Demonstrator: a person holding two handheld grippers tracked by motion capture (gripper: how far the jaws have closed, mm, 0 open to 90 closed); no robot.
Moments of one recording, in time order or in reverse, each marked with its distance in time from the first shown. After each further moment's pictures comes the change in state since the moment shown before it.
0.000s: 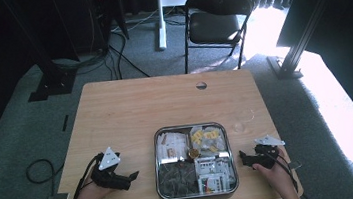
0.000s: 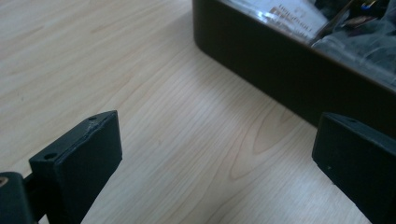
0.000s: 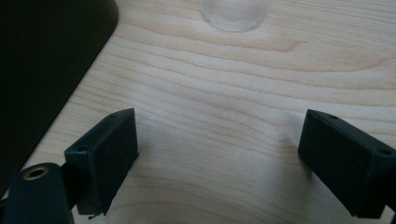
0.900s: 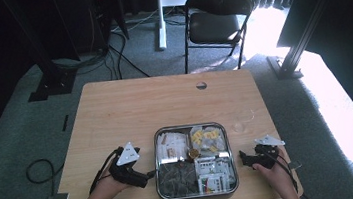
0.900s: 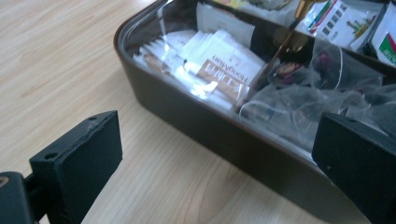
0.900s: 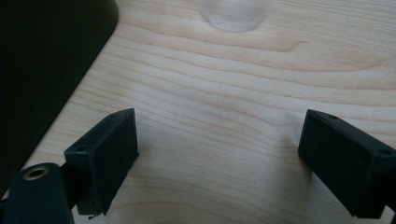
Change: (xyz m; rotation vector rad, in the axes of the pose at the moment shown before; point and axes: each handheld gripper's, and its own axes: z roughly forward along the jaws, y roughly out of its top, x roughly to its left) left arm -0.029 0.039 0.024 -0.043 -0.125 0.089; right arm 0.000 0.000 0.000 0.000 0.000 -0.001
